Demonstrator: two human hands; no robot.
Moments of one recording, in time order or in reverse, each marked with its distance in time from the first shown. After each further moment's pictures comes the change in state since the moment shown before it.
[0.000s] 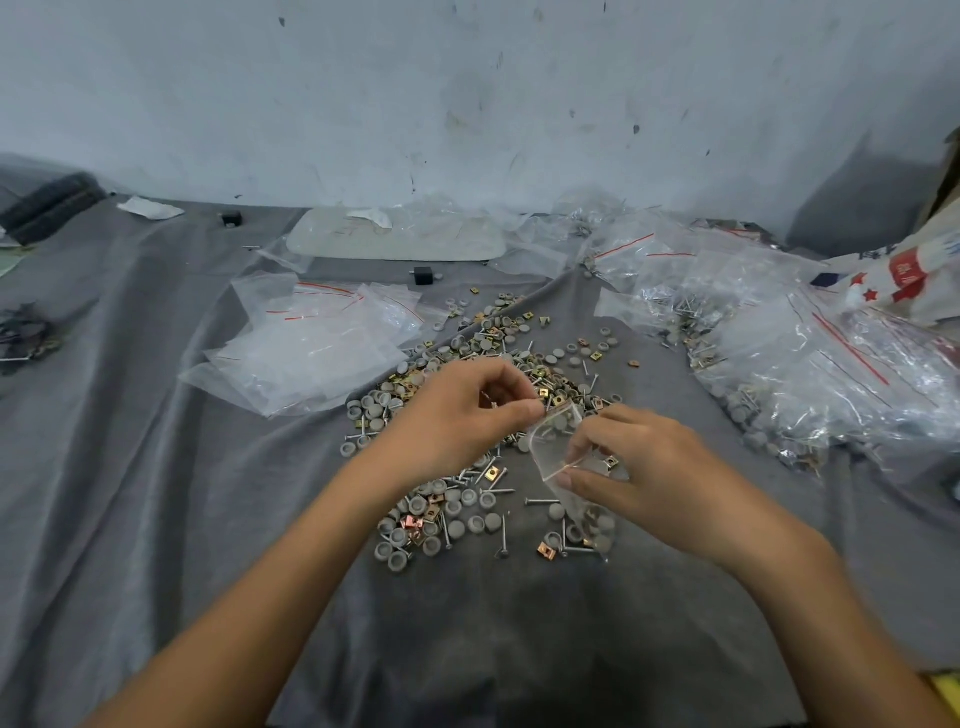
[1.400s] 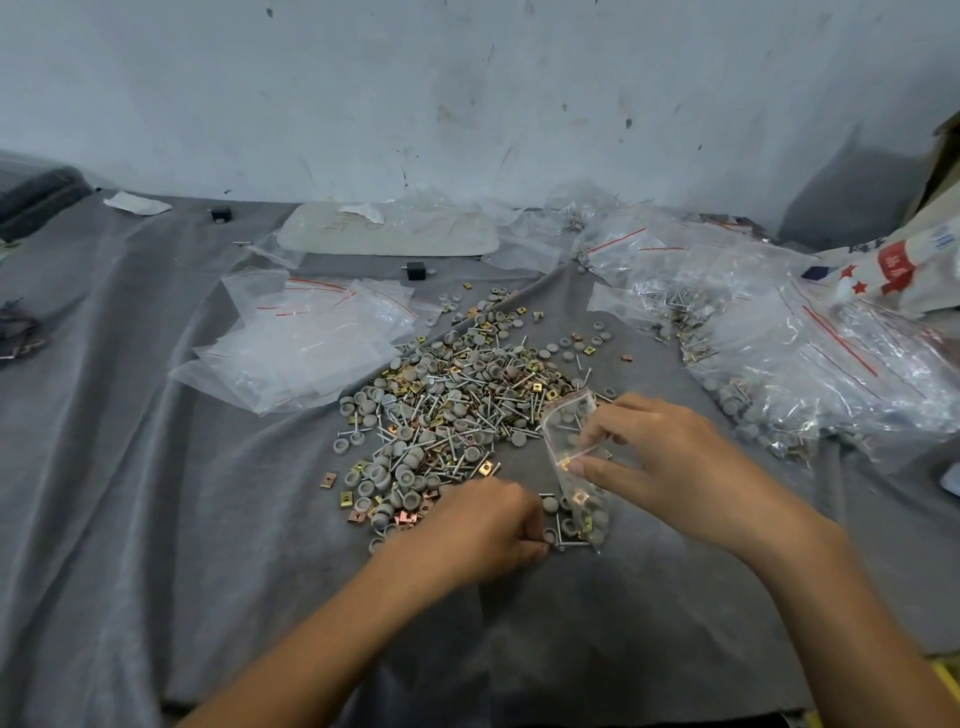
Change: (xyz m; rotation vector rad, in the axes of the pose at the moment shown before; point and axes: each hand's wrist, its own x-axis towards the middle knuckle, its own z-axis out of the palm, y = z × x) left_hand -0.033 -0.027 0.070 0.676 -0.392 -0.088; right_hand -0.008 0.004 -0.012 -0.002 -0.010 0.067
